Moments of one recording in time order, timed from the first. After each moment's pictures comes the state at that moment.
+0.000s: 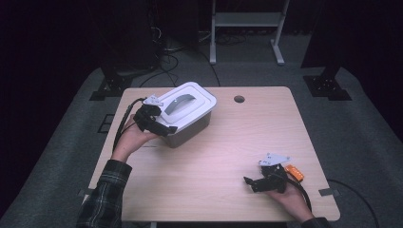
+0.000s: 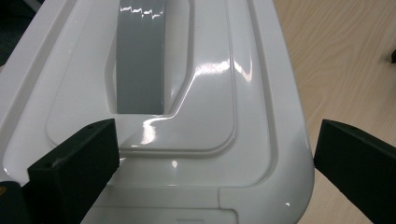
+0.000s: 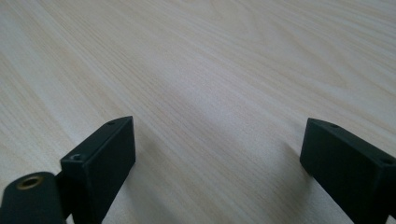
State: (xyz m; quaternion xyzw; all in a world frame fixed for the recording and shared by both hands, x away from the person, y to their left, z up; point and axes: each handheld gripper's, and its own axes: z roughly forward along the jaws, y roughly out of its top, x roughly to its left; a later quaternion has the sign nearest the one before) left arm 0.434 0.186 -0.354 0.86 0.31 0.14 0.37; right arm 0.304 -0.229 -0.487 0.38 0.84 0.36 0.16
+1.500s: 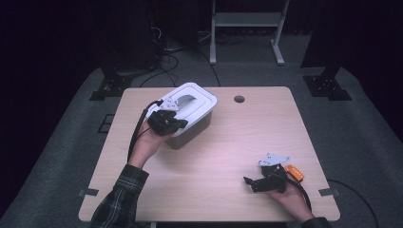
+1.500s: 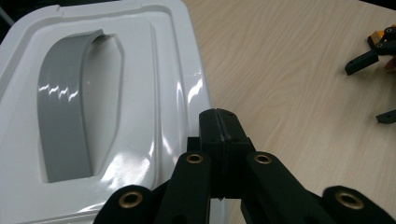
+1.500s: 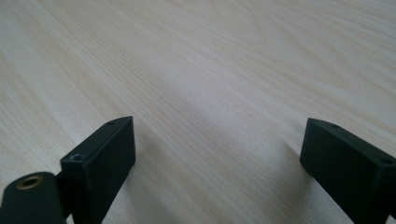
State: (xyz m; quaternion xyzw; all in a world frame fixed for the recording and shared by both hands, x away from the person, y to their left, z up) left arm 0.405 0.139 -0.338 0.87 0.26 0.16 0.39; right arm 0.304 -0.229 -0.487 0.38 0.84 0.36 0.16
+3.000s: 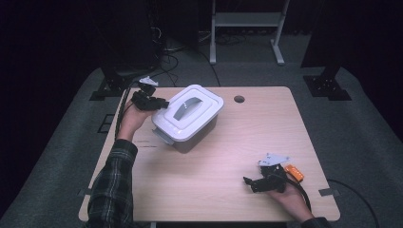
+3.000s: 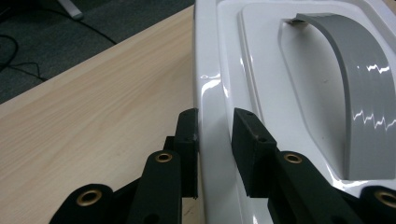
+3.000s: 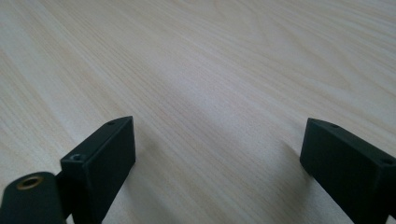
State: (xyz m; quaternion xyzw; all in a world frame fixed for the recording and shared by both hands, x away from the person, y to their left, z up) left arm 0.501 0.201 -0.347 0.84 0.36 0.15 0.38; right arm 0.304 -0.228 -0.487 0.37 0.84 0.36 0.16
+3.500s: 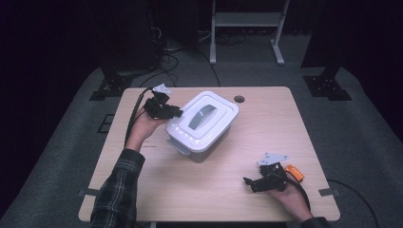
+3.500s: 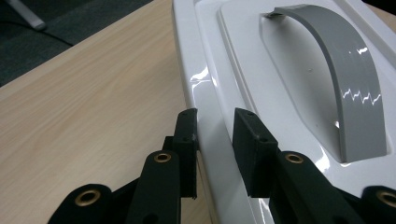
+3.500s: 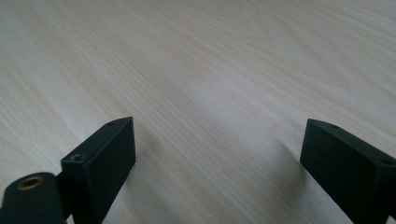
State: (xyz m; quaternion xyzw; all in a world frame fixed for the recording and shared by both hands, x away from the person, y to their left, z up) left arm 0.470 0.159 -0.350 0.86 0.30 0.11 0.39; right arm 0.304 -0.224 -0.482 0.37 0.85 0.34 0.16
